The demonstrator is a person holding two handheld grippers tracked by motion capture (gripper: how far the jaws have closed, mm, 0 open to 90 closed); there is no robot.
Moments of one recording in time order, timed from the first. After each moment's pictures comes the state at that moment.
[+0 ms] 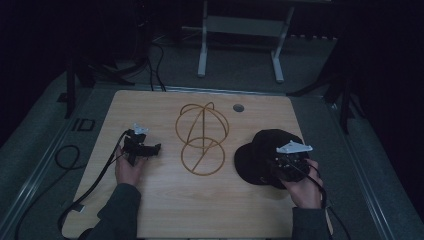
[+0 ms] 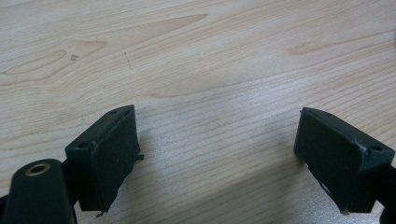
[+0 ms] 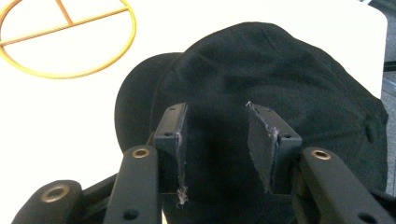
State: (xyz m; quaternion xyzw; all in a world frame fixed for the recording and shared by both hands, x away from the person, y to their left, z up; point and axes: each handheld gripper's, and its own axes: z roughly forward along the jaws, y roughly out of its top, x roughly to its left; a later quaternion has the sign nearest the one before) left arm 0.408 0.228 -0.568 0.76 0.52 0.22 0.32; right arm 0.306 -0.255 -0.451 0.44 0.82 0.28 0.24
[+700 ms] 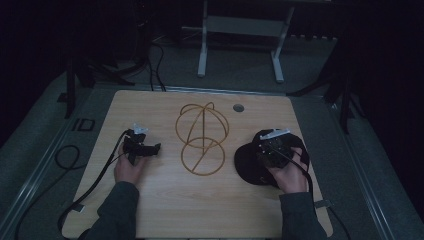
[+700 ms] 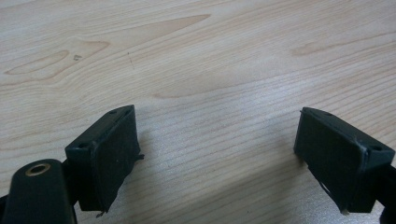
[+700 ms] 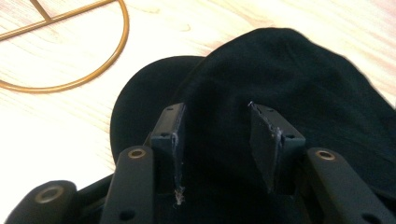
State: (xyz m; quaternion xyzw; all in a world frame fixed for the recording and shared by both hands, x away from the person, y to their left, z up) left arm 0.408 0.228 -0.568 0.76 0.52 0.22 0.32; right arm 0.346 -0.218 -0.451 0.46 0.83 0.21 0.22
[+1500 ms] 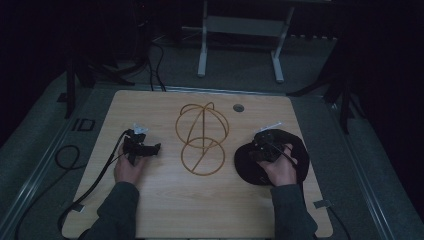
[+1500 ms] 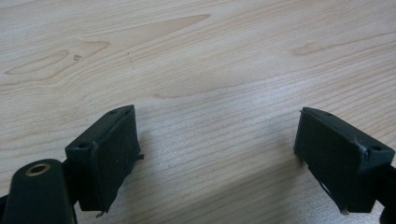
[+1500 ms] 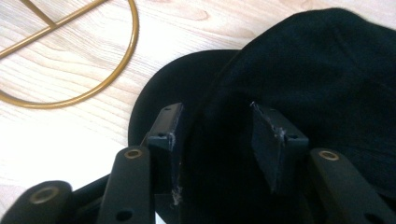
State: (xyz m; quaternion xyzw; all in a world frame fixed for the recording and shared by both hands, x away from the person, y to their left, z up) left arm 0.408 0.228 -0.568 0.76 0.52 0.22 0.32; right arm 0.377 -0.203 -0.466 0.51 0.83 0.19 0.15
